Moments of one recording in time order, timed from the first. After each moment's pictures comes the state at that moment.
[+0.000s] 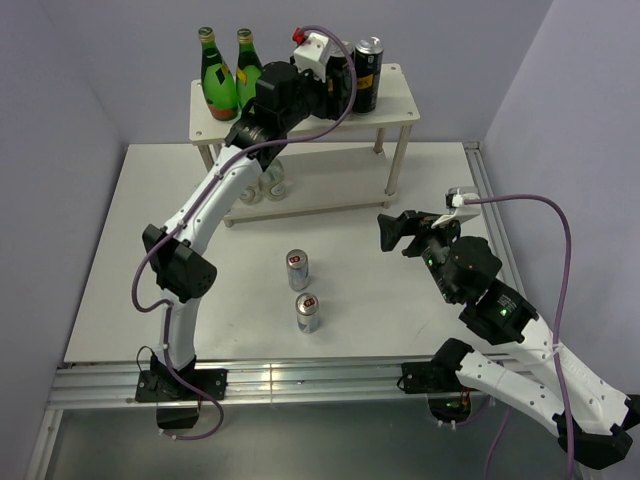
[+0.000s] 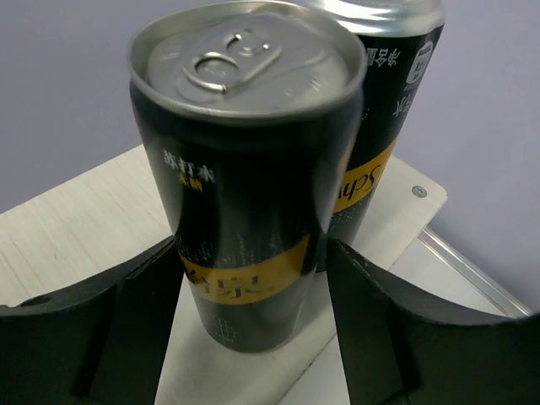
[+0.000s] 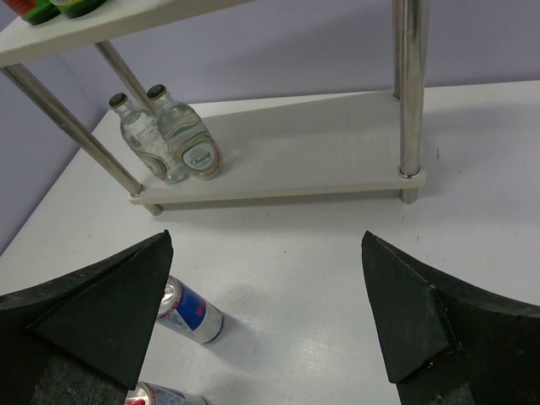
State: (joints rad) left arm -0.60 2.08 2.34 -0.24 0.09 -0.11; right arm 0.76 0.64 0.86 -0.29 0.50 0.33
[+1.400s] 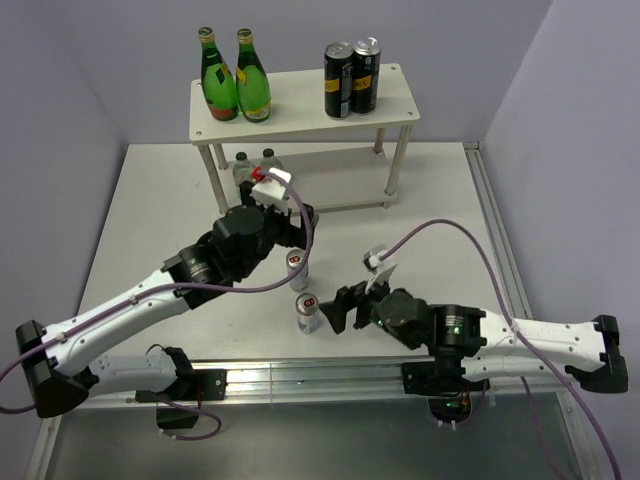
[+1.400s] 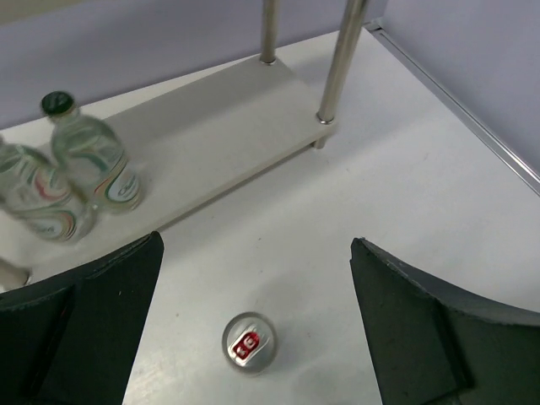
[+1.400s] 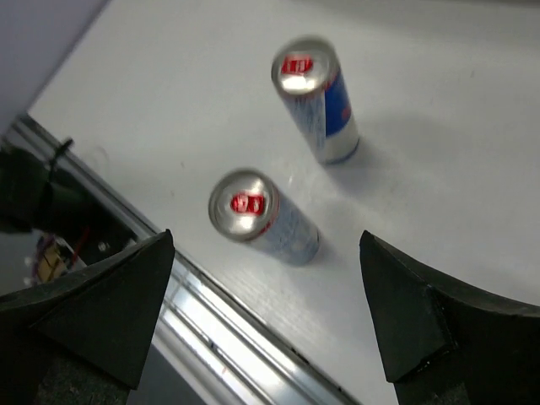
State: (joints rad) left arm -0.98 1.17 1.14 -0.14 -0.44 -0.16; right arm 1.29 0.71 0.65 -0.29 0.54 0.57
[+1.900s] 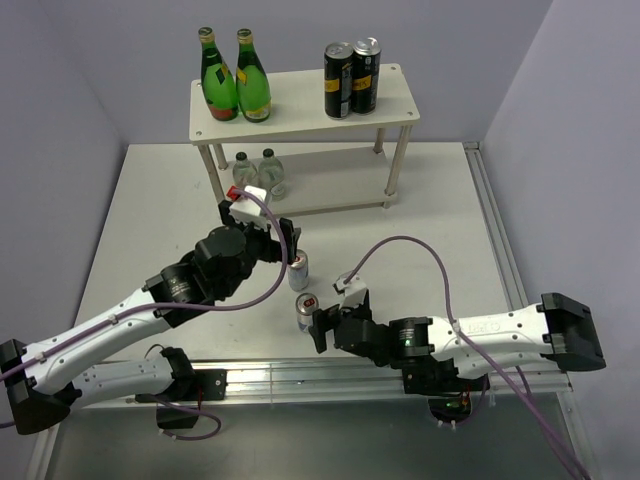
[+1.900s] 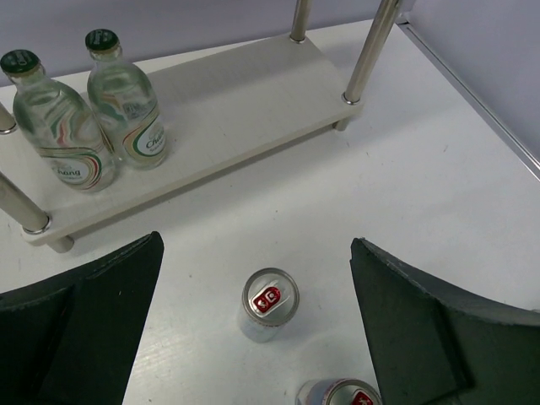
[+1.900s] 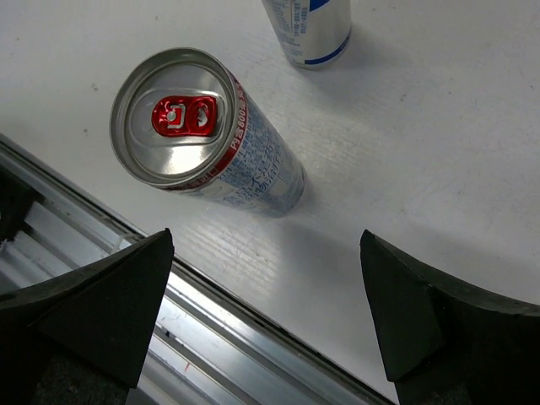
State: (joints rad) left arm -1.00 0.97 0.97 -0.19 -0.55 -0.25; right arm 1.46 1.03 0.51 -0.20 0.66 0.79
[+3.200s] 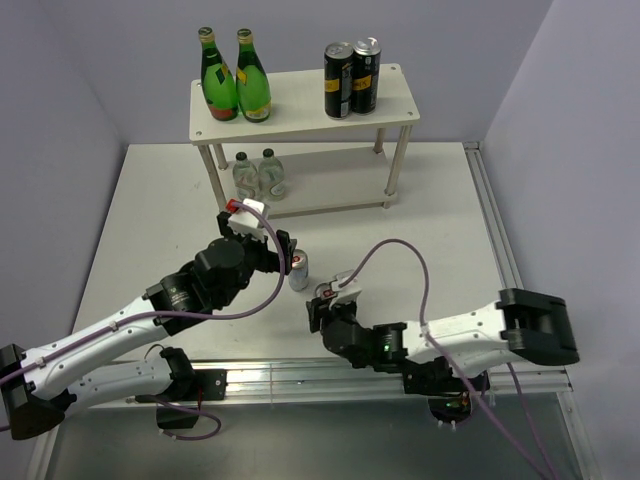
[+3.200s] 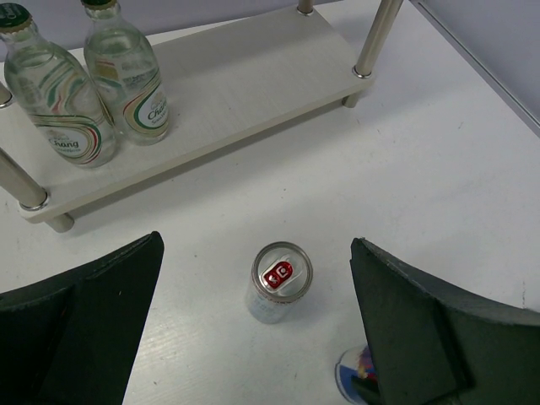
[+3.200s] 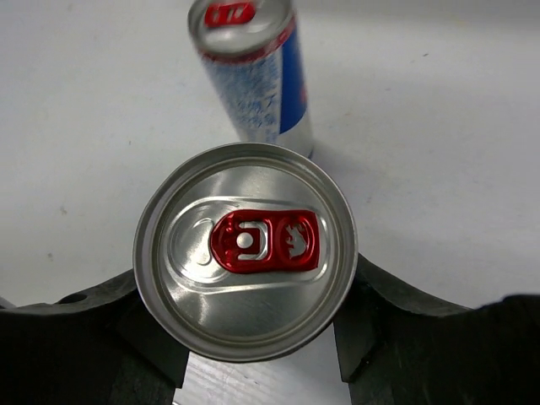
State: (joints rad) left arm -1.01 0.92 0.85 -0.16 -0.55 -0.26; right arm 1.46 1.32 0.47 0.32 0.96 0.63
